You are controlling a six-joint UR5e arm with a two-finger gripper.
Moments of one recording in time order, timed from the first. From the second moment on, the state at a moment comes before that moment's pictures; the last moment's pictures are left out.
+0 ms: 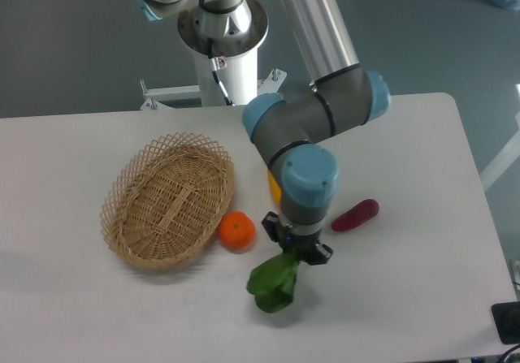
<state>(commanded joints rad) 2.48 -2.08 -1.46 -1.08 1.52 1.06</state>
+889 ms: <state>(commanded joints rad) 2.63 -2.23 -1.07 -1.34 1.56 1.26</state>
